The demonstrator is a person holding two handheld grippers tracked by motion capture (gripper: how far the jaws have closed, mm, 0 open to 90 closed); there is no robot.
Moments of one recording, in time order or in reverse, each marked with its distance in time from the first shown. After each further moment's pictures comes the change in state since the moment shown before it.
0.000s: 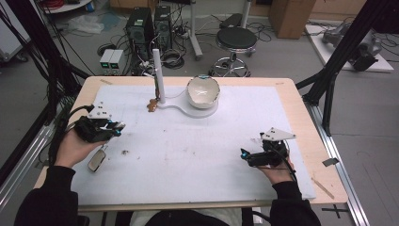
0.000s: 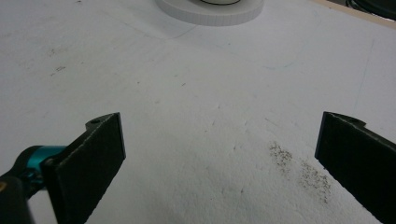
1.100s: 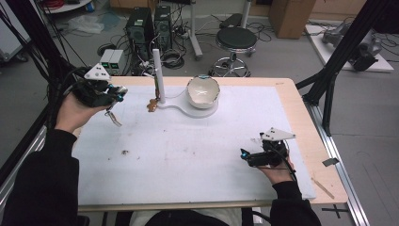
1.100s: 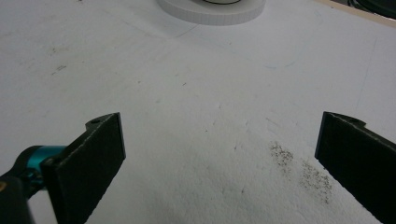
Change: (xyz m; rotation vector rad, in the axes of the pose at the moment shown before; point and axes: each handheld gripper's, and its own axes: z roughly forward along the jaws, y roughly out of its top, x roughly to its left) left arm 0.039 0.086 -0.021 -0.089 0.051 0.036; right arm 0.000 0.000 0.000 0.004 0.005 0.001
